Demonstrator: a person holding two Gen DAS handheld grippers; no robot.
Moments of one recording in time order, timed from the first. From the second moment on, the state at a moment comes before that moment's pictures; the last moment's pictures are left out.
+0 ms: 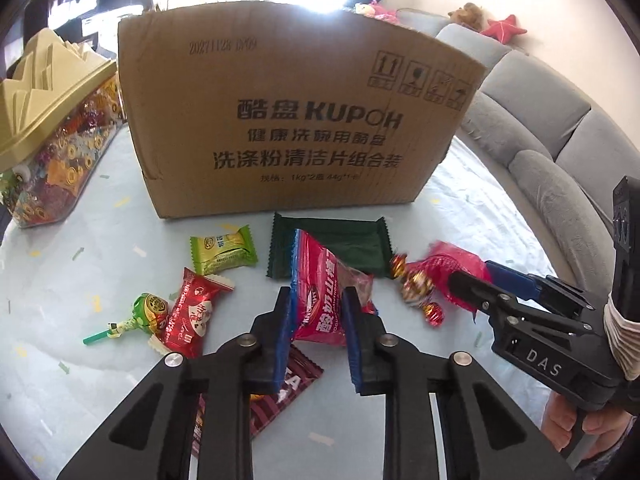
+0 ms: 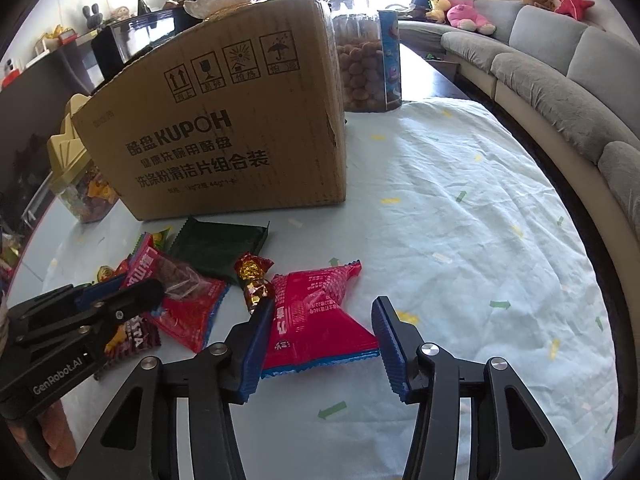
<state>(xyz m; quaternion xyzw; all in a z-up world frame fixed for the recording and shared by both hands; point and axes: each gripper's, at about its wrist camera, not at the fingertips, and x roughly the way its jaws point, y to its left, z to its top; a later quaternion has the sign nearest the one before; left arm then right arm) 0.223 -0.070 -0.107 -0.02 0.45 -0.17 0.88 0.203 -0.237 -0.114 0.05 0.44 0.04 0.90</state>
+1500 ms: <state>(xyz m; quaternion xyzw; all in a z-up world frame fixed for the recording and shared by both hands) 0.196 -0.030 0.057 -0.02 0.25 -0.14 0.96 0.181 -0.197 0.033 0.05 0.27 0.09 0.96</state>
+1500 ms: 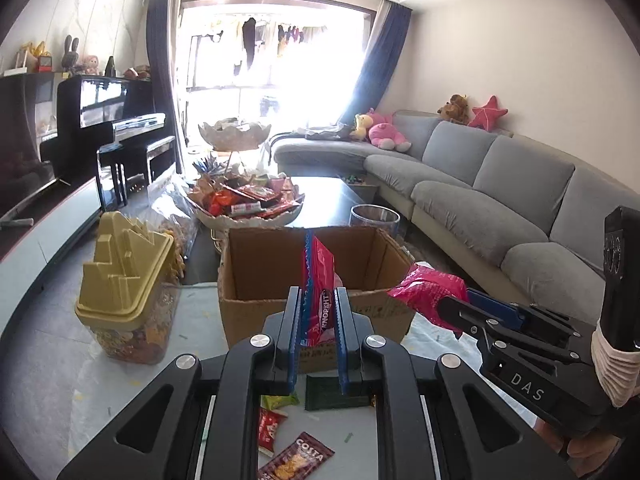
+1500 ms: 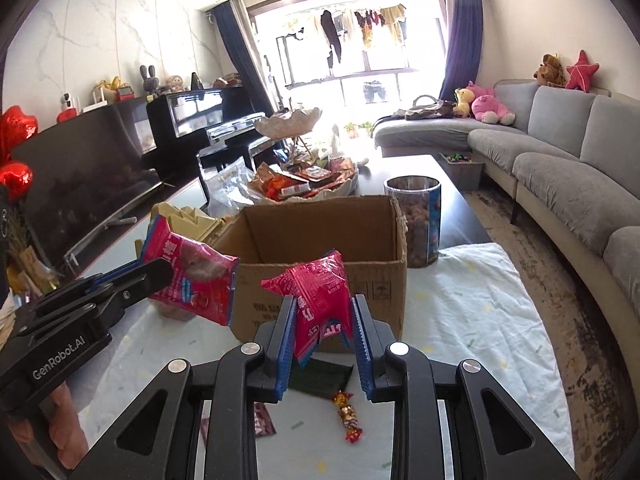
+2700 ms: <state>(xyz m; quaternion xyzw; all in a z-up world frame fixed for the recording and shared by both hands) 0.309 -0.018 0.045 0.00 0.27 -0.09 0.96 0.288 -0.178 0.036 0.03 0.27 0.08 0.96</state>
